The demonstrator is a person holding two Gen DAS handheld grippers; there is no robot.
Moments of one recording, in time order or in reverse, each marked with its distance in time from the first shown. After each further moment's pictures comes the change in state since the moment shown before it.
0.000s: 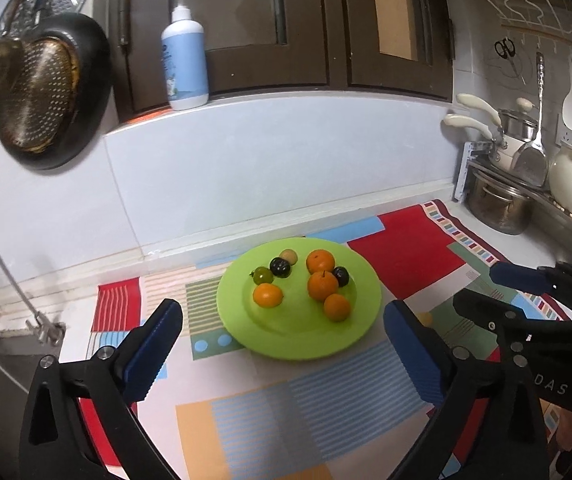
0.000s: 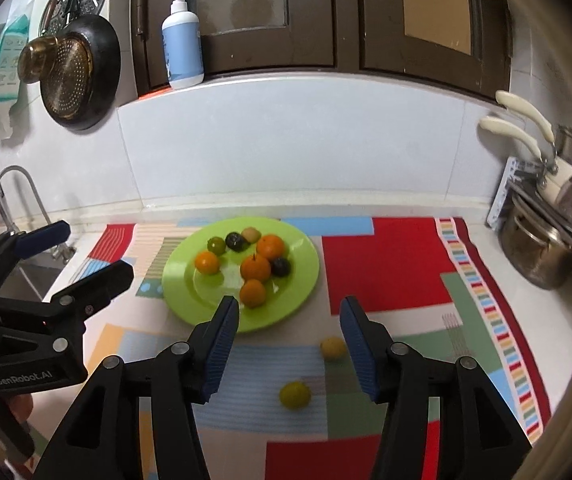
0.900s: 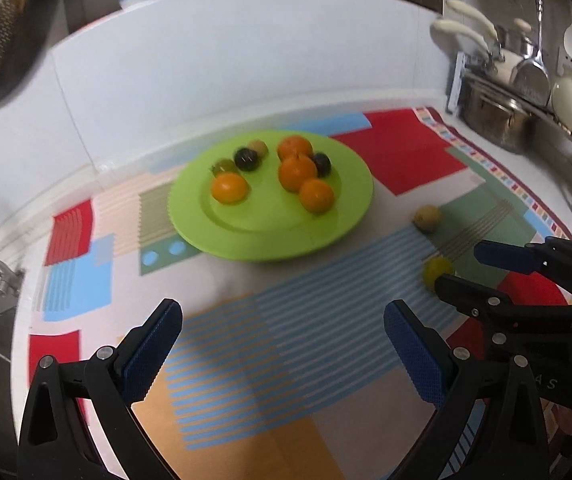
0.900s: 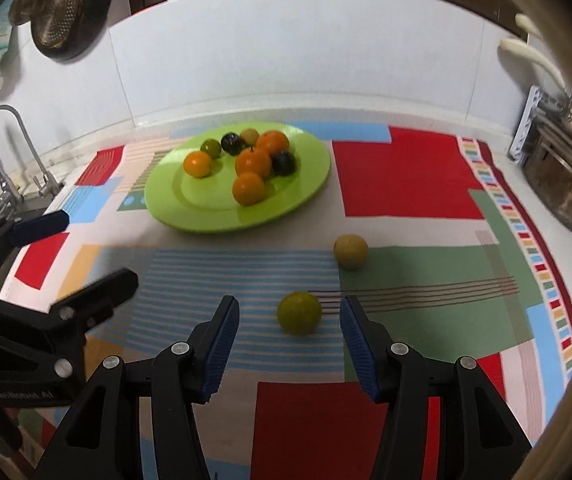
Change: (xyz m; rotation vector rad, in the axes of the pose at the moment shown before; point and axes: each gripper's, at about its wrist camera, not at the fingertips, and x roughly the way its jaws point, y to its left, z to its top) left arm 0.064 -0.024 -0.064 0.056 0.269 -0.060; right arm 0.059 -0.002 -0.068 -0.008 0.201 0.028
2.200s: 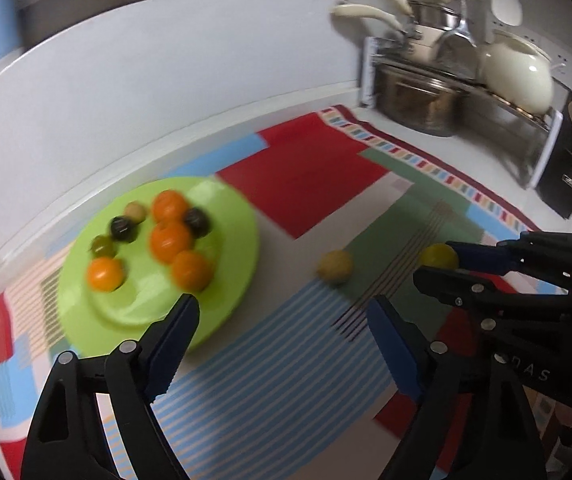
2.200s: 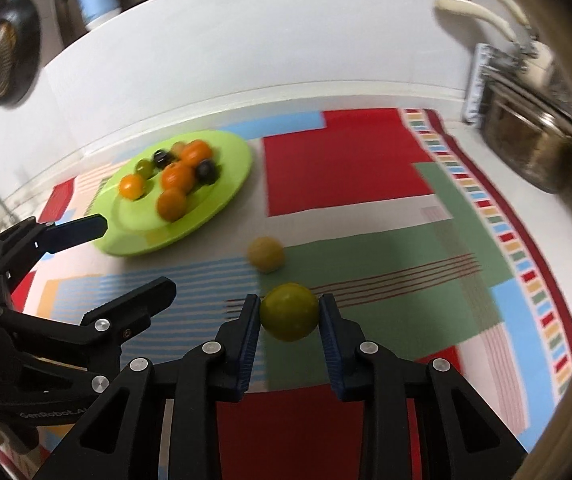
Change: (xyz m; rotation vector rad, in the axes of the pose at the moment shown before) left arm 0.034 -0.072 0.053 0.220 -0.040 -0.242; right arm -0.009 -0.058 -0.002 0.152 -0.003 -0.087
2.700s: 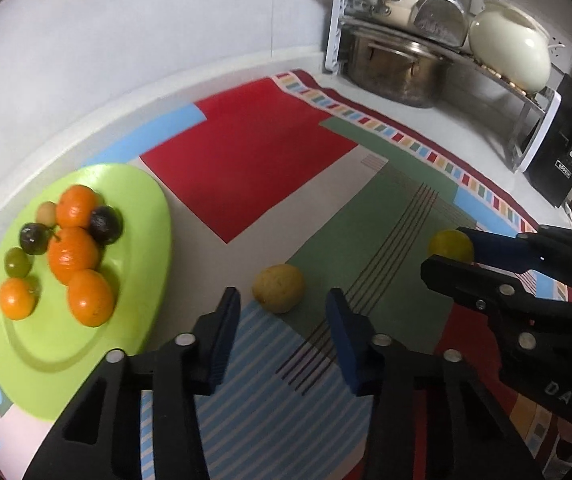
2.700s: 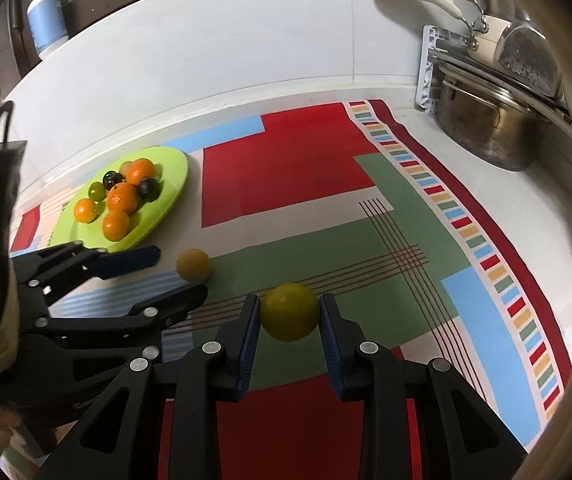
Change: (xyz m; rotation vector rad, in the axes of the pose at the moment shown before) left arm 0.065 -0.021 0.013 0.015 0.109 -0.122; right arm 0.003 -0.033 0.002 0.096 -0.003 -0.073
